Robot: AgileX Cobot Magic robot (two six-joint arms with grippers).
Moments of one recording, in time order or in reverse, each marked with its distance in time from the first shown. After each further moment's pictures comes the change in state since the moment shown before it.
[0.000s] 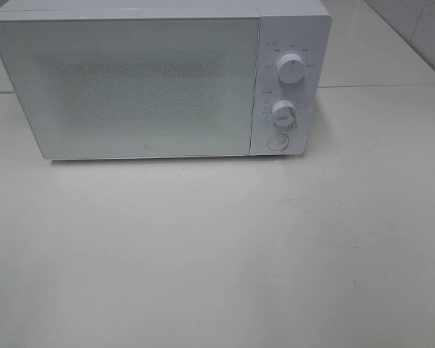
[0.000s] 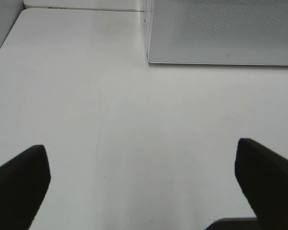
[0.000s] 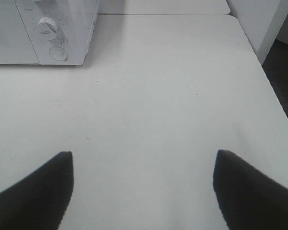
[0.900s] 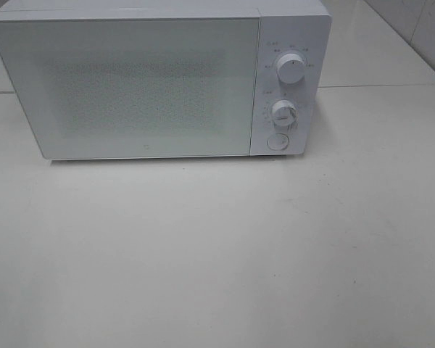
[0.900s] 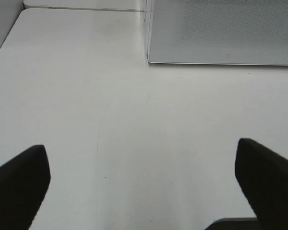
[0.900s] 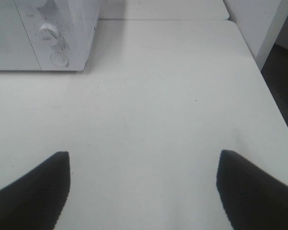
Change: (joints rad) left arm 0.000 0.000 0.000 0.000 0.000 0.000; right arm 0.000 0.002 -0.017 0.000 -0.021 0.000
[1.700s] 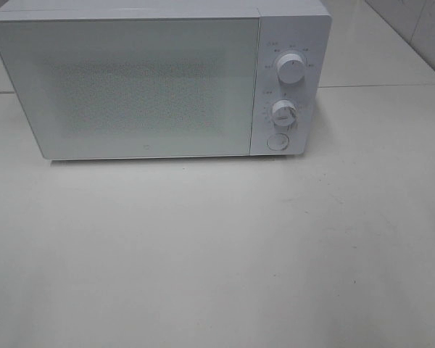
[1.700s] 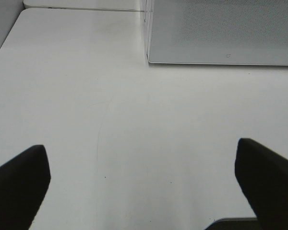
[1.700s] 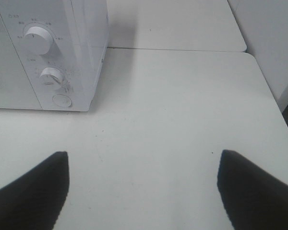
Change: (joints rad) left arm 0.000 0.000 0.000 0.000 0.000 0.000; right arm 0.000 0.492 -0.011 0.000 -0.465 0.001
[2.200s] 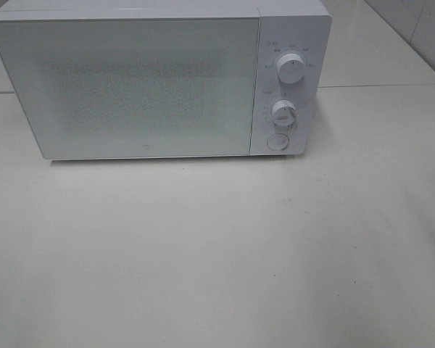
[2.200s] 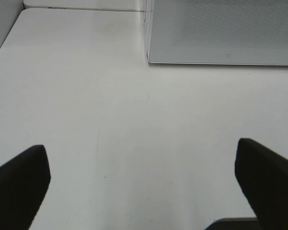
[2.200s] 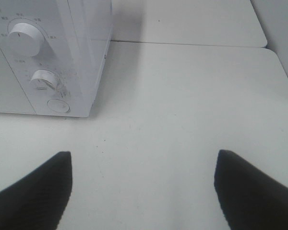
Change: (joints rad) left arm 0.000 0.000 0.000 0.000 0.000 0.000; right arm 0.000 0.318 0.000 -0.001 -0.264 0.004
